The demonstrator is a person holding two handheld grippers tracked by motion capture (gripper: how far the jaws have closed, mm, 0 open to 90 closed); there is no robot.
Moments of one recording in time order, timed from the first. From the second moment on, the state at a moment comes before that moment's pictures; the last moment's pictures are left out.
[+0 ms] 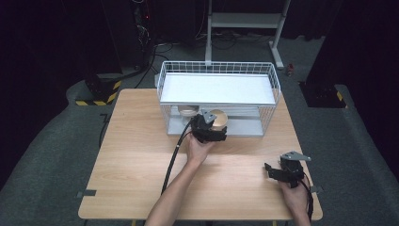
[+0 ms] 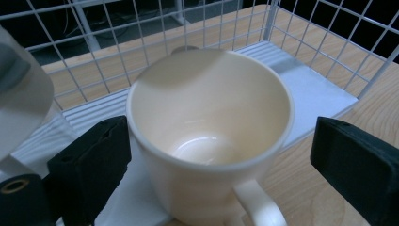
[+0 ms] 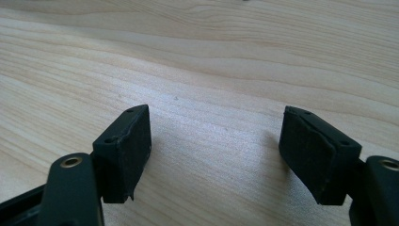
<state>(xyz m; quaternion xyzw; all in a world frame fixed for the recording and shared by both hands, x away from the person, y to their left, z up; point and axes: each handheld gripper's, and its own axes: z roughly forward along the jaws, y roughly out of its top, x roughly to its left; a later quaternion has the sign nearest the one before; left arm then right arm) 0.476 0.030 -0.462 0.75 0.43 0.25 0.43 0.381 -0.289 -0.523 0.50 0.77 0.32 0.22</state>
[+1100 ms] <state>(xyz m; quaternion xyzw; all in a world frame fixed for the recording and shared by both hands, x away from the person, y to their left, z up) 0.460 0.030 -0.491 0.74 0.48 0.26 0.40 0.381 -0.289 -0.523 0.50 0.77 0.32 0.22</state>
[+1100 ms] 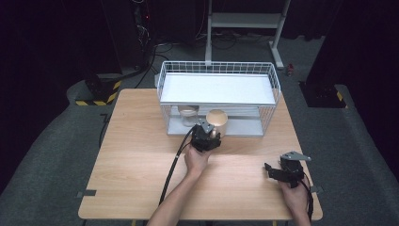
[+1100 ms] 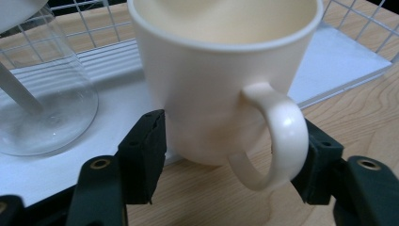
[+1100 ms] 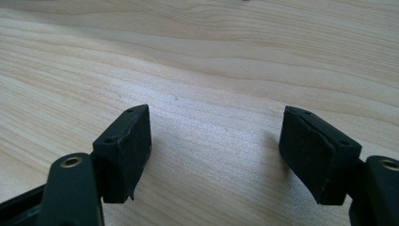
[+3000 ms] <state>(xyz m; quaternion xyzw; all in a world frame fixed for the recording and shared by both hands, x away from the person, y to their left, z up) 0.519 0.017 -0.492 0.74 0.51 0.22 0.38 0.381 -0.289 -0.523 0.50 0.77 0.32 0.22</state>
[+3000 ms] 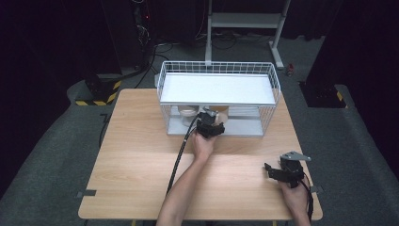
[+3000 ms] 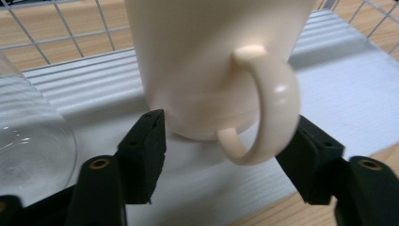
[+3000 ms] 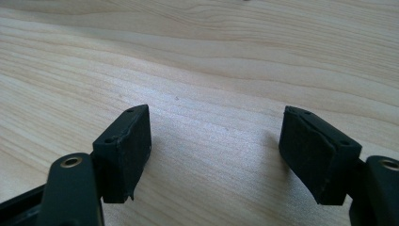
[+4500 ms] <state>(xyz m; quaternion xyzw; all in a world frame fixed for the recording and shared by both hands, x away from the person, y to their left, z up) 0.466 0.054 -0.461 0.75 0.45 0.20 0.44 0.381 -0.289 -0.523 0.50 0.77 0.32 0.22</state>
